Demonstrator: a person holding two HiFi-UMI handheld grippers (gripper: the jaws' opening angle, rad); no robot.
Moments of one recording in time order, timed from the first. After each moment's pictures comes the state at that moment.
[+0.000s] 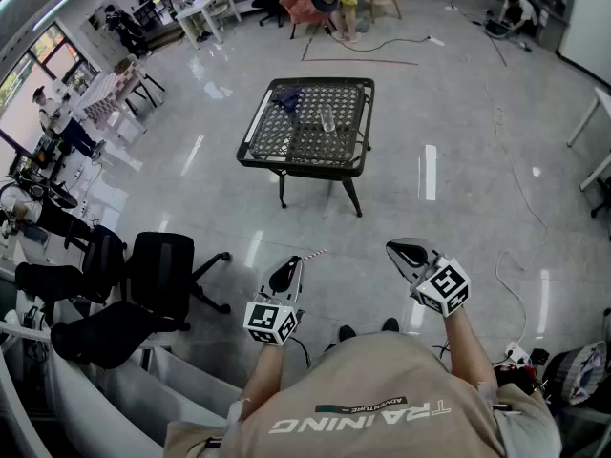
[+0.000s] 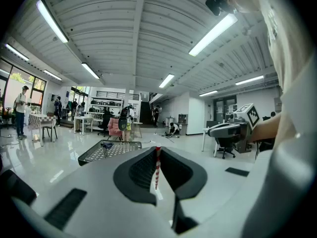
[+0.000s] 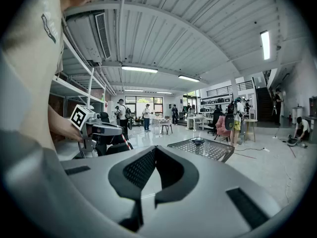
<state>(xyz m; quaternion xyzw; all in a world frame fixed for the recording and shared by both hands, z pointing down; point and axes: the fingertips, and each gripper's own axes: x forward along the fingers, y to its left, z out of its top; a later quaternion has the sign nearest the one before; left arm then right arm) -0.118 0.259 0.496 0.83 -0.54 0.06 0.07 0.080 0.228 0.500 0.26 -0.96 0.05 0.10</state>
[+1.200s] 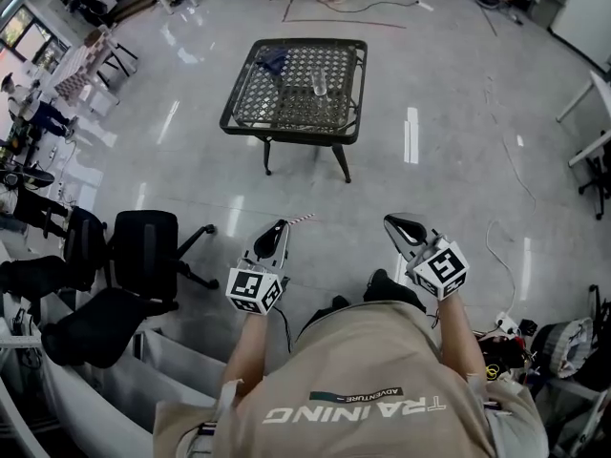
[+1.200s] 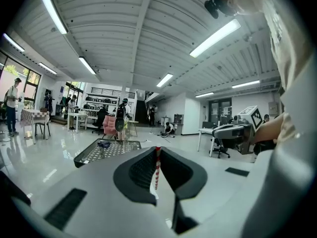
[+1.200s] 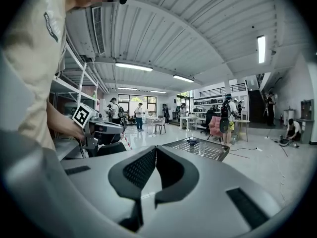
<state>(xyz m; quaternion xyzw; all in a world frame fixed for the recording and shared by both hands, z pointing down) -0.163 0.208 0.509 0.85 -0.52 0.05 0.08 0.046 0.201 0.501 0.30 -0.95 0.03 0.10</state>
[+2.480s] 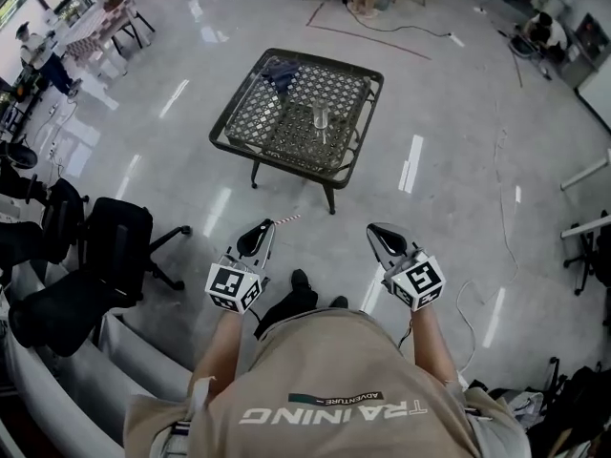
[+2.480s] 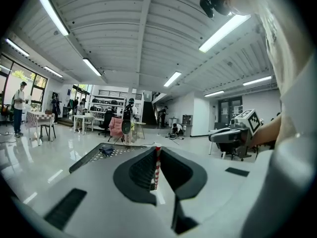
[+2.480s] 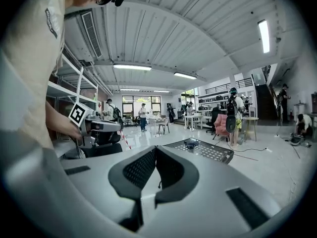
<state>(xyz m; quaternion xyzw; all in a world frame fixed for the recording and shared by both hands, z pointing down) -0.136 0.049 0.503 0.82 -0.56 0.05 0.08 0.065 0.013 0.512 0.26 -0.96 0.04 0.10</state>
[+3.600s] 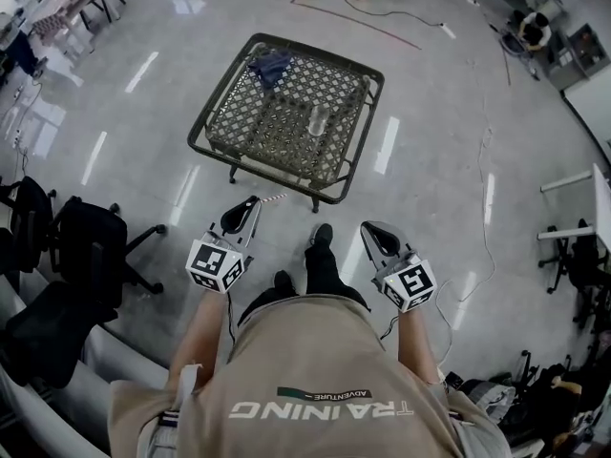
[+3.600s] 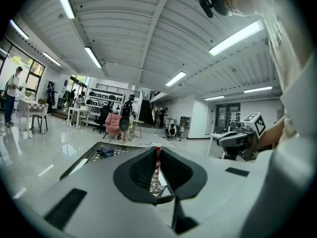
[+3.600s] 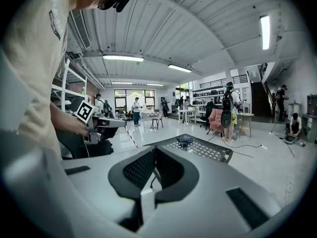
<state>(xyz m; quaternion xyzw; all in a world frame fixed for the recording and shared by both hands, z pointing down) -0.217 -0.090 0.525 0.84 -0.52 0.03 0.10 0.007 -0.086 0.528 0.30 -0.94 0.06 0.14</state>
